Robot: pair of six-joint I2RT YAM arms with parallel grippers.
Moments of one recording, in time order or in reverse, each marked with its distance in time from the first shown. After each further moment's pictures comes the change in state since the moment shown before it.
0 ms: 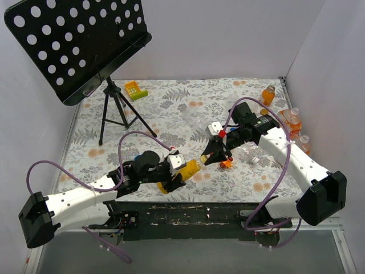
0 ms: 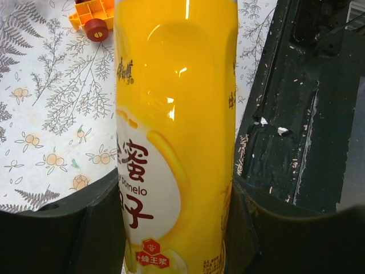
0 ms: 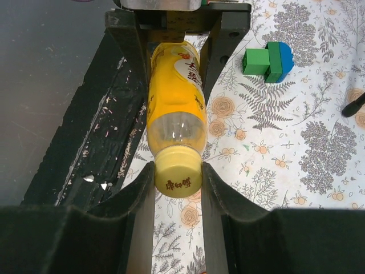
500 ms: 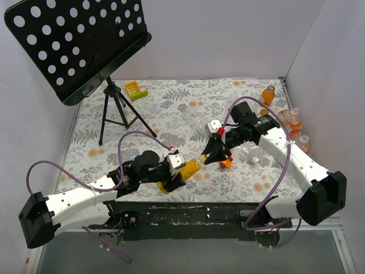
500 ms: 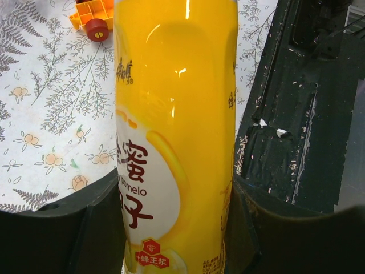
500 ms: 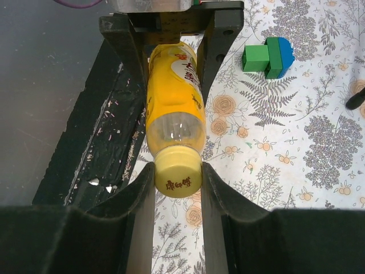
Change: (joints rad) left arm 0.005 0.000 -0.003 0.007 0.004 -0.013; right arm 0.000 0.000 0.000 0.032 0.006 0.083
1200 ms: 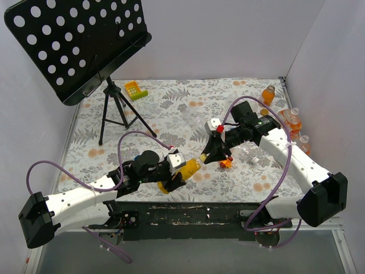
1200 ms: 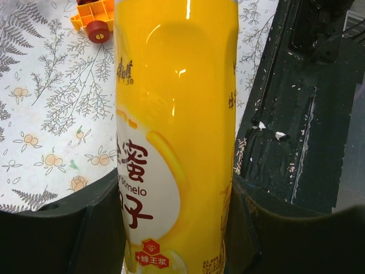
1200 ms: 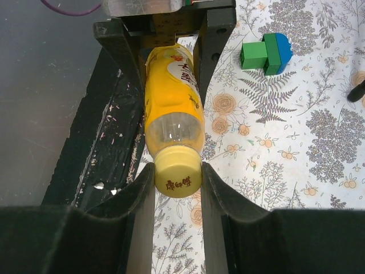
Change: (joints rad) left arm 0.000 0.000 0.000 0.008 -0.002 -0.013; right arm -0.002 -0.012 -0.007 0.040 0.009 0.092
